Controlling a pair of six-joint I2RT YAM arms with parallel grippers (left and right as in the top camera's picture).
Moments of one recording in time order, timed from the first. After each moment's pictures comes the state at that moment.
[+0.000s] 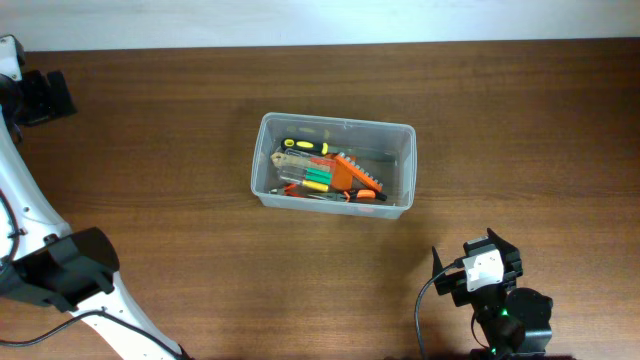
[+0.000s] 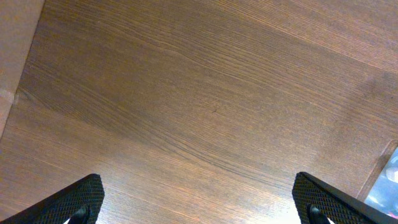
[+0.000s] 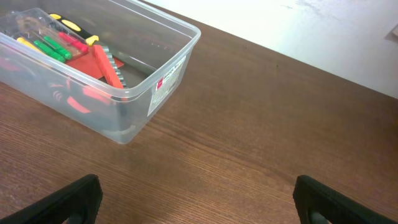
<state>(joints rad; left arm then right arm) 0.47 2.18 2.65 -1.61 0.03 0.11 0.01 0.02 0.14 -0.46 -0.13 -0.33</state>
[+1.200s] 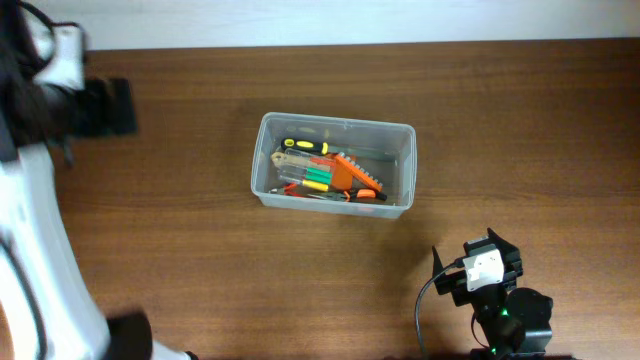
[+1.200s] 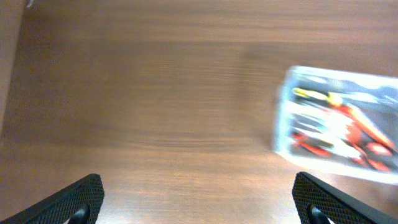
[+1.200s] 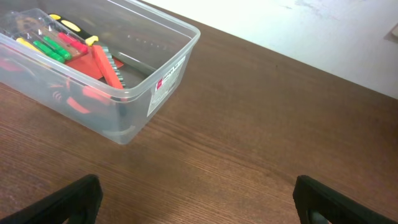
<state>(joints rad) 0.15 1.66 2.32 -1.61 0.04 0.11 0.01 0.01 0.14 -0.46 -0.13 -0.33</state>
